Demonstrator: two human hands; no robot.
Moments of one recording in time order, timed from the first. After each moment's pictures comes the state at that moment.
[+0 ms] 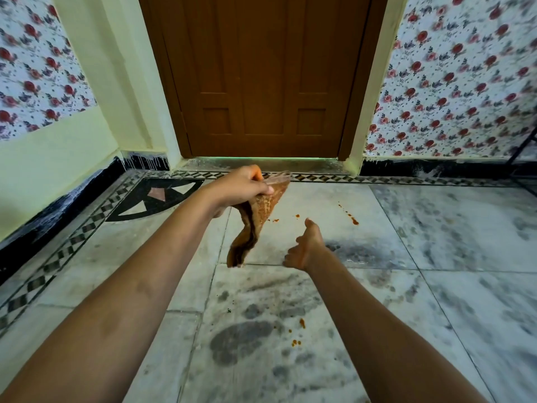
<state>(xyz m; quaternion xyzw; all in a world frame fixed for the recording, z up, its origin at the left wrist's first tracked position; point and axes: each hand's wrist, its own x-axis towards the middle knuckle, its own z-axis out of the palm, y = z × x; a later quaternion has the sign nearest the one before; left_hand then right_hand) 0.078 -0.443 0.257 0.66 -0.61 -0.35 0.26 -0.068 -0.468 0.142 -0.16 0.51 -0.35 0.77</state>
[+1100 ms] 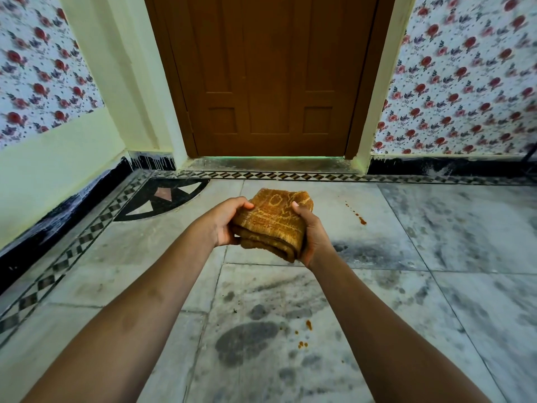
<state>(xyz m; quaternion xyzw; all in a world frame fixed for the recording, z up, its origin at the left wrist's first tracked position) 0.108 -0.450 0.186 0.64 -0.27 -0.60 0.39 -0.066 -0.469 0.140 -0.25 0.36 -0.41 0.80</state>
